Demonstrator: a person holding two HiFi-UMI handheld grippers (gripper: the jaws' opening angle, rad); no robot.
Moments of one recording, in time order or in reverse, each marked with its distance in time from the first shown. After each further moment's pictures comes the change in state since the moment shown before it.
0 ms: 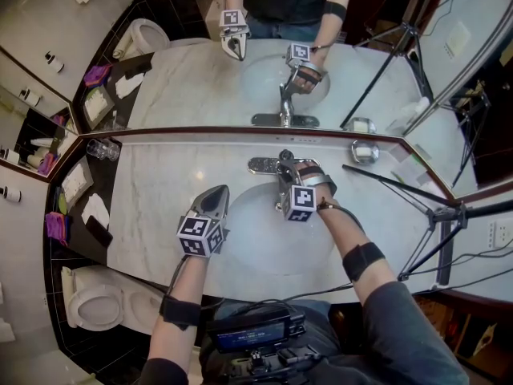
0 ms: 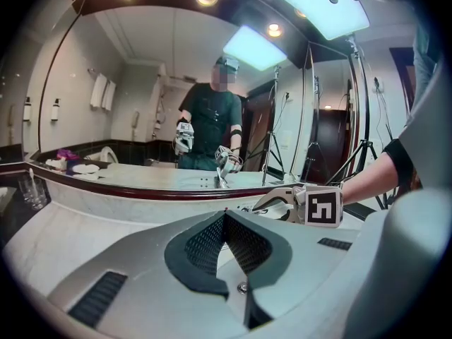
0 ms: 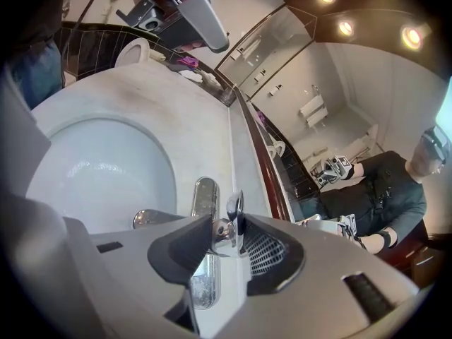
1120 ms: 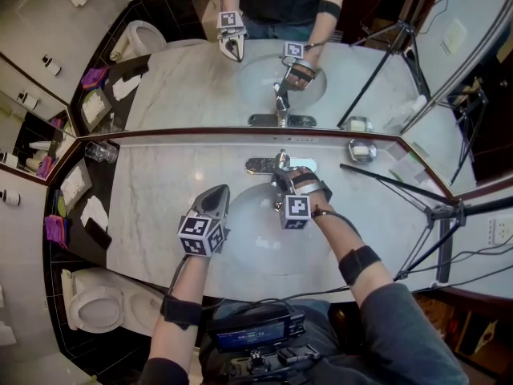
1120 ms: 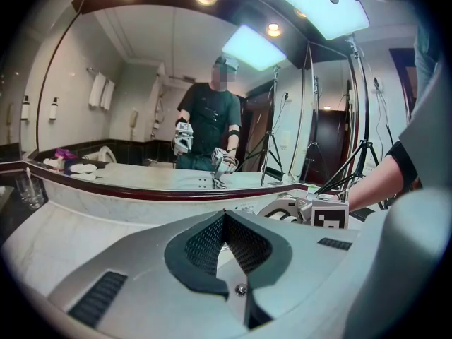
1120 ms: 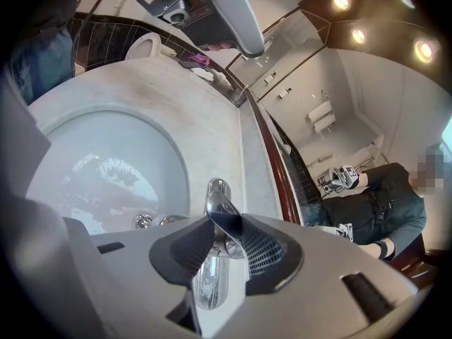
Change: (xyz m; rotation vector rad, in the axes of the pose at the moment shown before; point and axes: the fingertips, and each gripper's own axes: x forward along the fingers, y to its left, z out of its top) left arm 0.007 -0.006 0.002 0.000 -0.001 -0.009; right arm -0.003 0.027 0.005 -0.070 0.004 0.021
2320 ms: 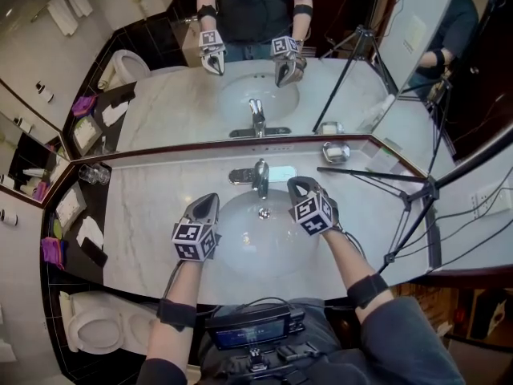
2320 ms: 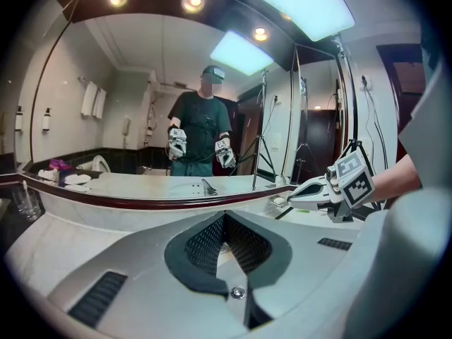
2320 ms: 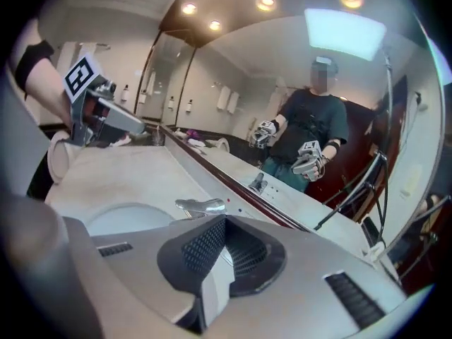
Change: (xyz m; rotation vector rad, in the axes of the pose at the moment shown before) left arm -0.013 -0.030 0.013 0.056 -0.034 -0.032; right arm -0.128 -0.040 -0.062 0.850 -0.110 -0.174
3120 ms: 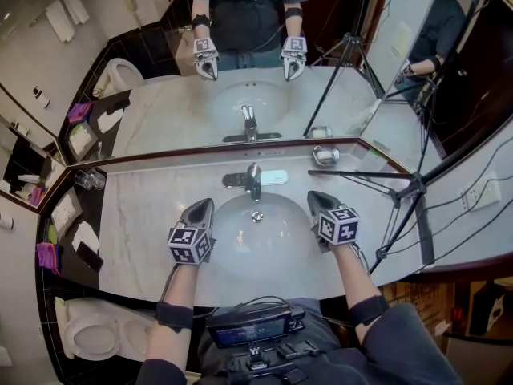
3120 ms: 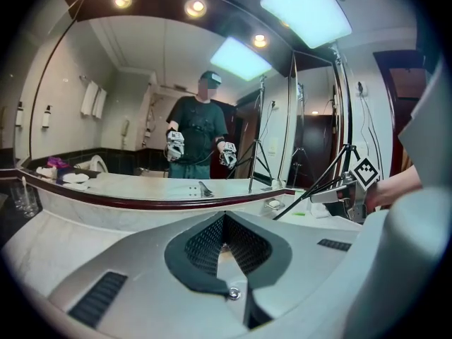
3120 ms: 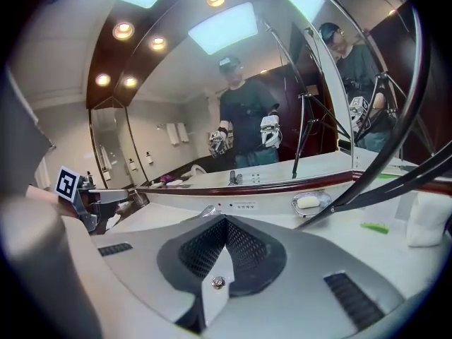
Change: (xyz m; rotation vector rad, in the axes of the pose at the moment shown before) left arm -0.013 -0.007 -0.001 -0.014 -0.030 -0.027; right arm -0.085 -0.035 -0.047 0.645 -0.134 -0.022
